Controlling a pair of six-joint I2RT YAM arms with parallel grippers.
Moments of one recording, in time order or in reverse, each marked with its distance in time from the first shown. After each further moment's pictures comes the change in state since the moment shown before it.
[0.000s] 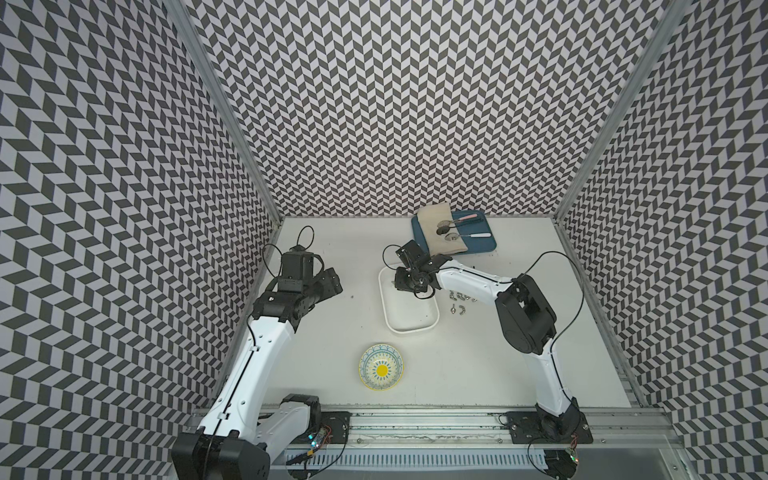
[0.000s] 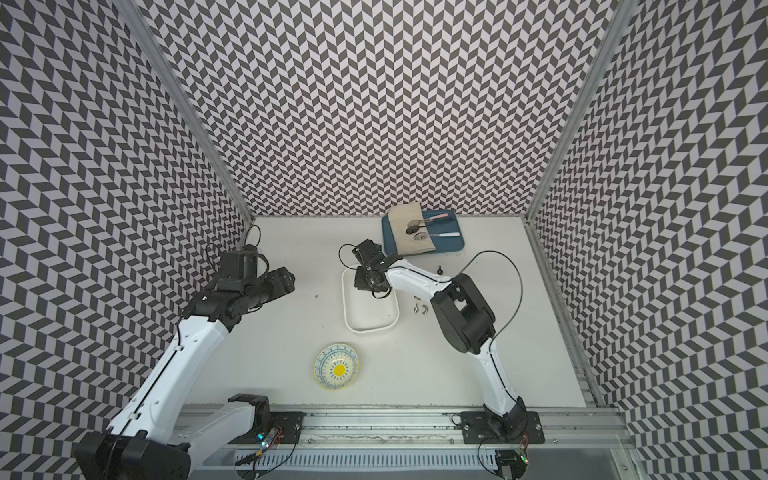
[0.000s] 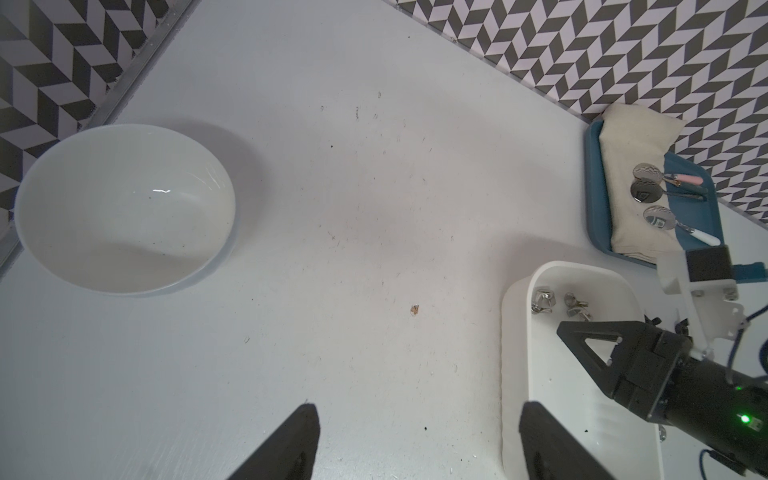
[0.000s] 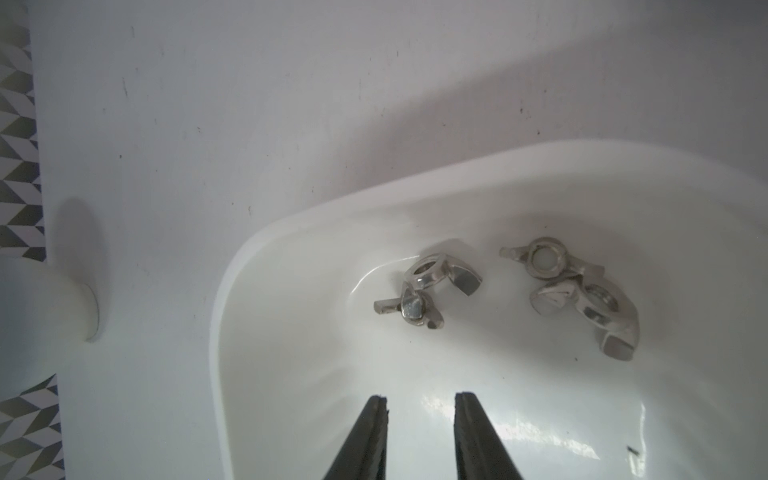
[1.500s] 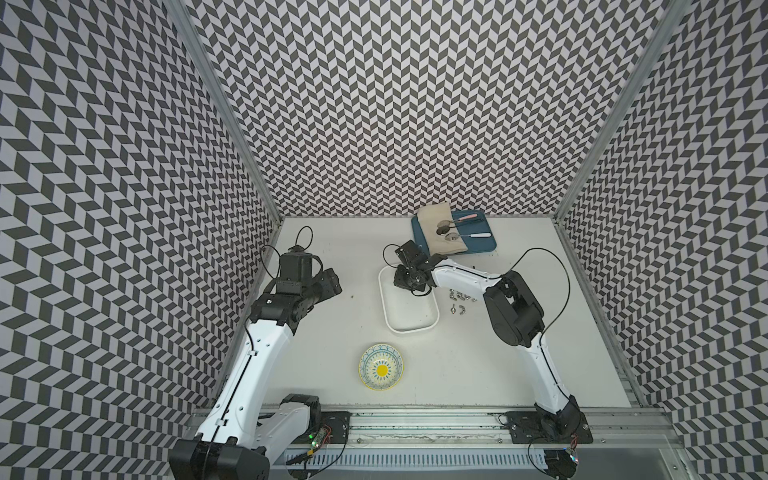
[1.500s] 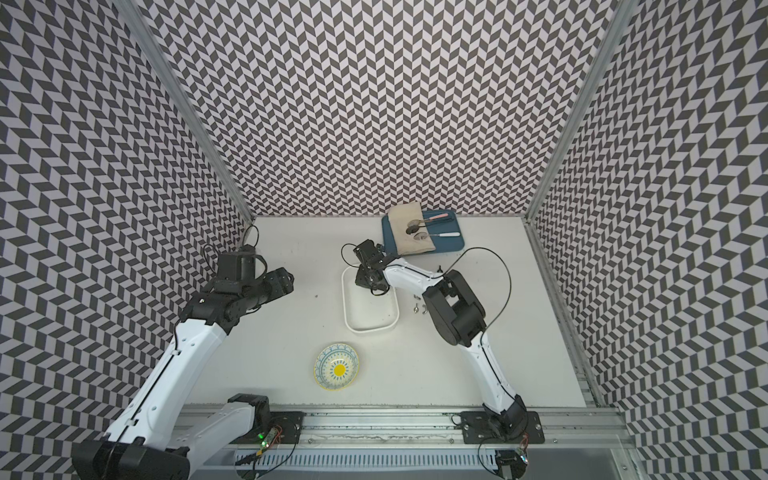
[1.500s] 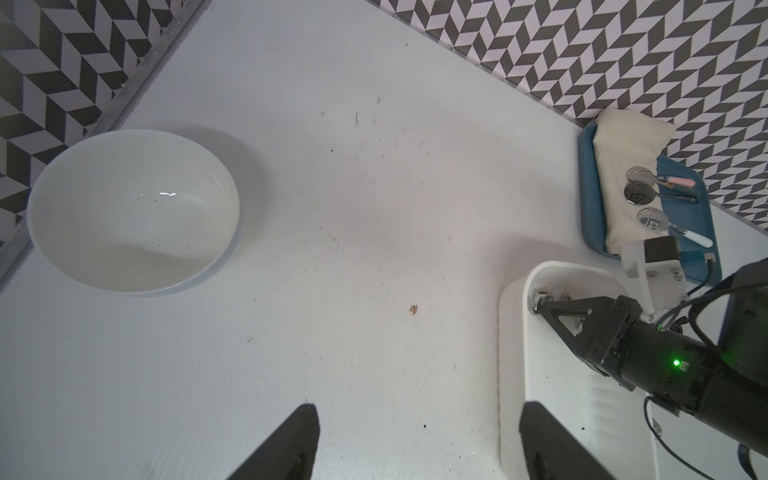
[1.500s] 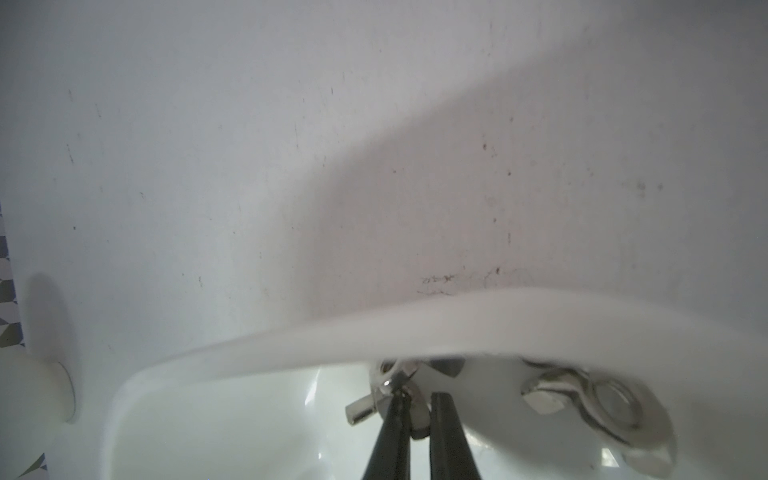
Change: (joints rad) left arm 0.000 -0.023 0.000 -0.008 0.000 0.001; right arm -0.027 0.095 0.058 0.032 0.011 0.068
